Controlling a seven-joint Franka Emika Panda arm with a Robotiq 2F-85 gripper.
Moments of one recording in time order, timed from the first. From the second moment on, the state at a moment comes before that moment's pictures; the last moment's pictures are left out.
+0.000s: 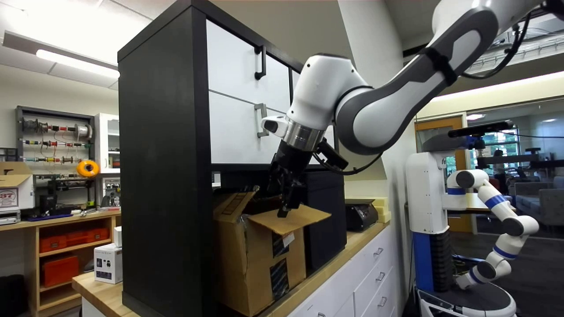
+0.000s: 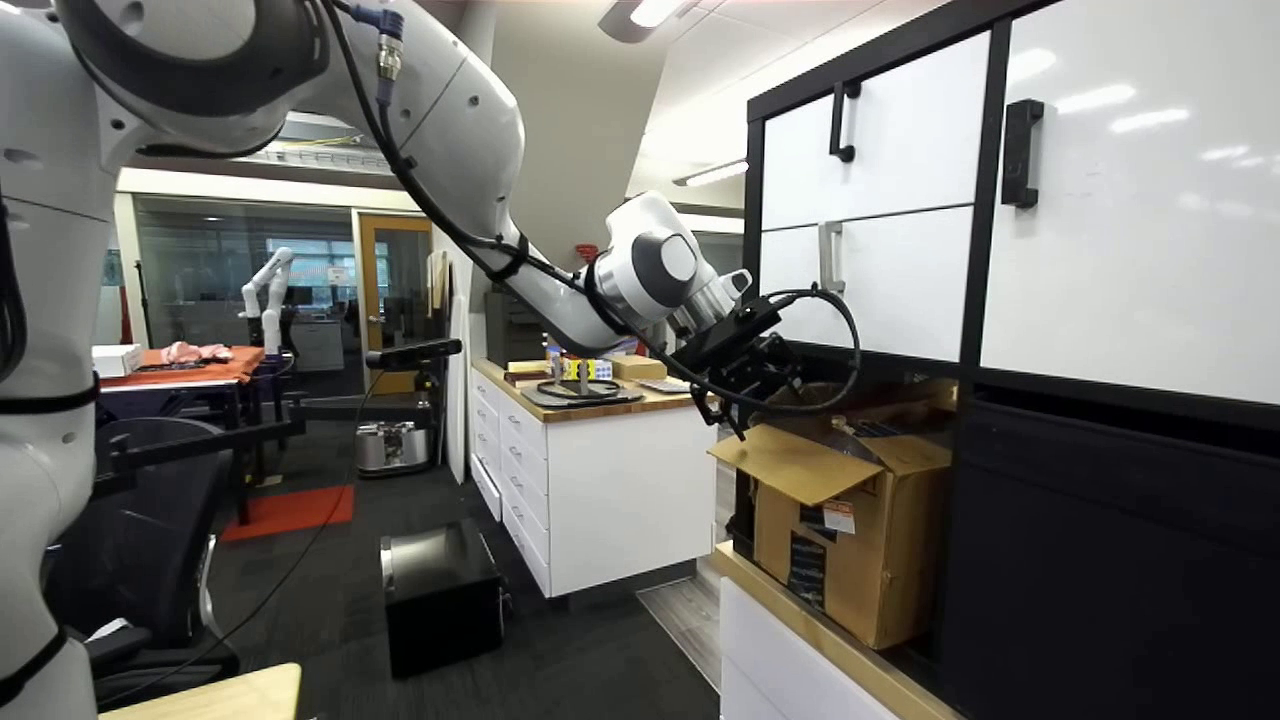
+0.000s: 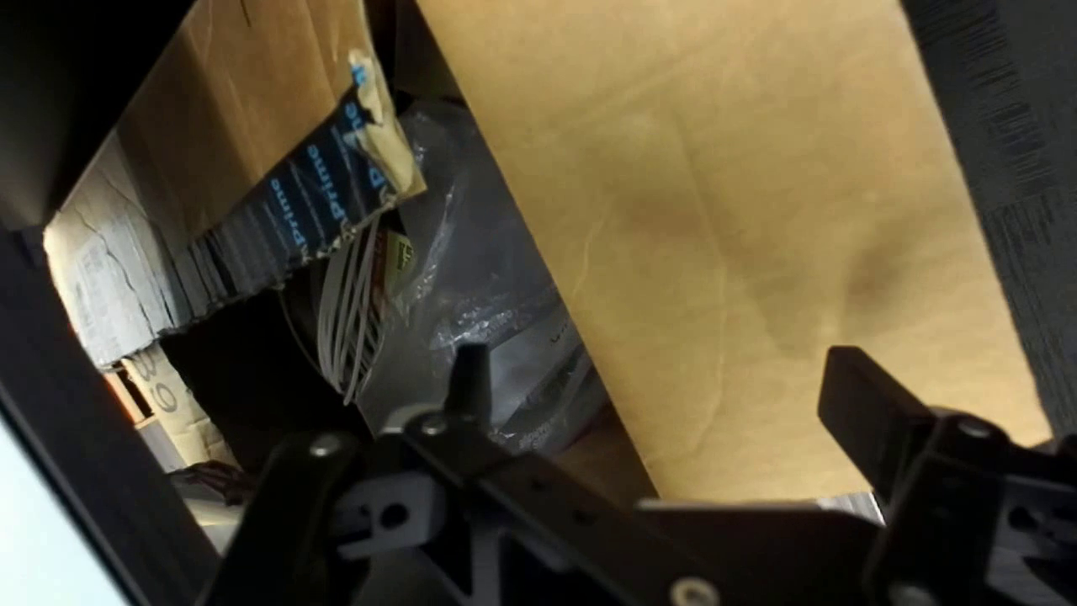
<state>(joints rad) 0.06 0.22 0.05 -1.94 -0.59 2.69 -0.44</state>
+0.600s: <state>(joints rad) 0.05 0.37 0.04 -1.82 -0.59 2.76 -0.53</state>
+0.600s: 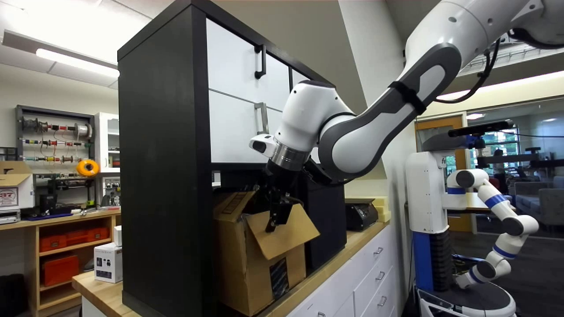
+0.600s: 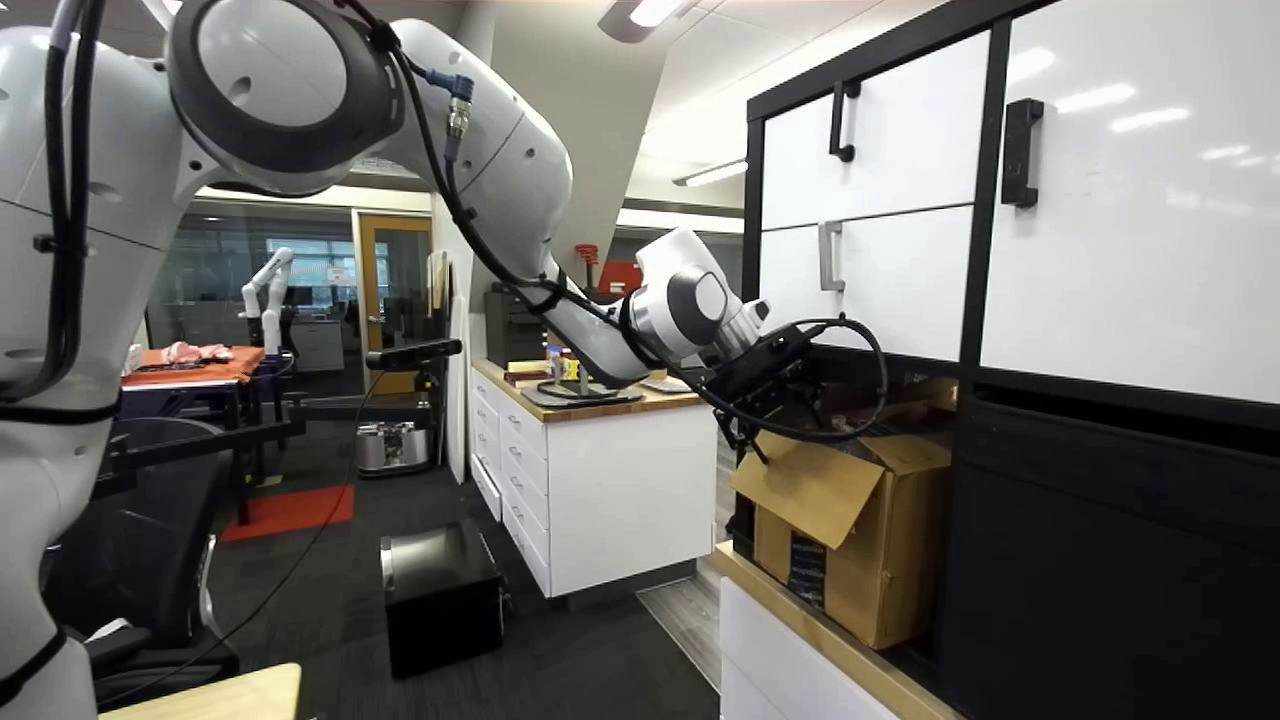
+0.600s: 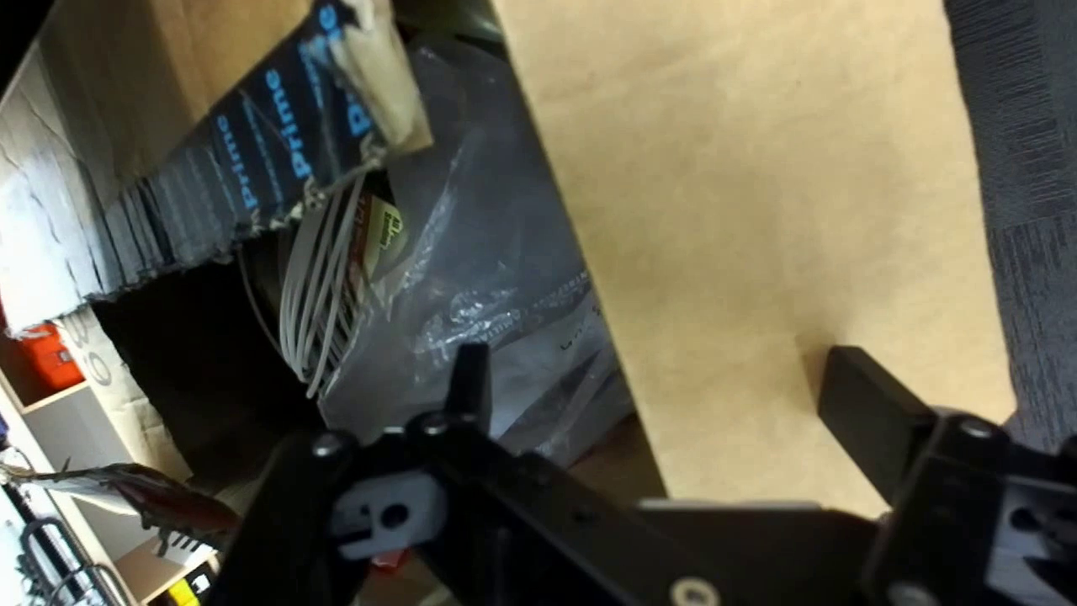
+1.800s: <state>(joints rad) 0.04 0.35 0.05 -1.86 -0.56 2.81 -0.55</state>
